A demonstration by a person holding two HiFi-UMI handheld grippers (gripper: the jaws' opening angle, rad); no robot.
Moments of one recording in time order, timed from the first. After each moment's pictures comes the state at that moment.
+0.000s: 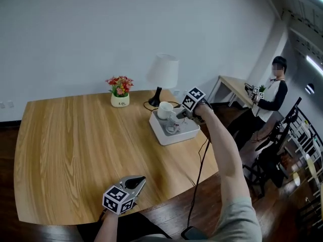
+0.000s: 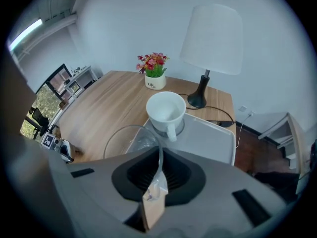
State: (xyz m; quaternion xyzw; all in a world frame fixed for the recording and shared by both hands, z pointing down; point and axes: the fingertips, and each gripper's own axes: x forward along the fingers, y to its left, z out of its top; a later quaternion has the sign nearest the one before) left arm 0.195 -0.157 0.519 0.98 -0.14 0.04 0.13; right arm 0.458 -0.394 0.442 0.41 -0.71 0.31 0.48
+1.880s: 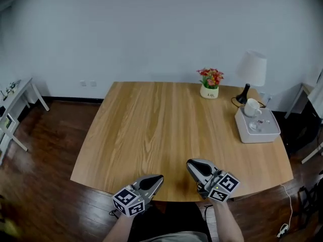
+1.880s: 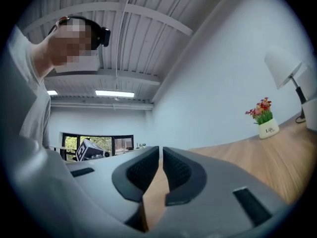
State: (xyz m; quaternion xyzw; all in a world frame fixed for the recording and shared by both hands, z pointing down) left arm -0.031 -0.126 0.505 0.93 -0.35 -0.02 0.13; right arm 0.058 -0.164 0.446 0.25 -0.96 0.04 -0.08
